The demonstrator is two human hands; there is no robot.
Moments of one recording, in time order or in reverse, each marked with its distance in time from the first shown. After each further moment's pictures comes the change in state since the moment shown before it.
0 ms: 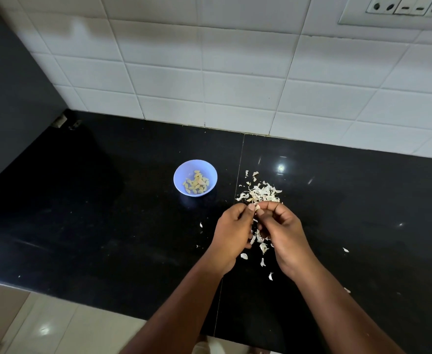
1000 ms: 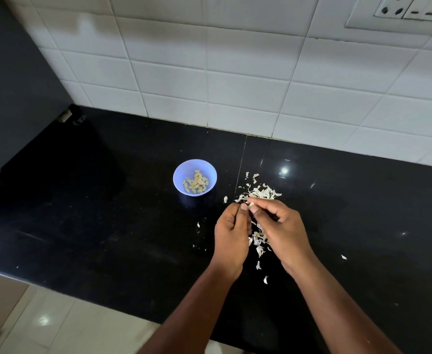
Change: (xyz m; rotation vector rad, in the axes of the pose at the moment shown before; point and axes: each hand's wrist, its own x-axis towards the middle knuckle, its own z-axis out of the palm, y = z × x) left_hand -0.005 -0.009 0.023 -0.318 0.240 0.231; right_hand 0.007 -0.014 -0.004 -0.233 -0.077 -0.224
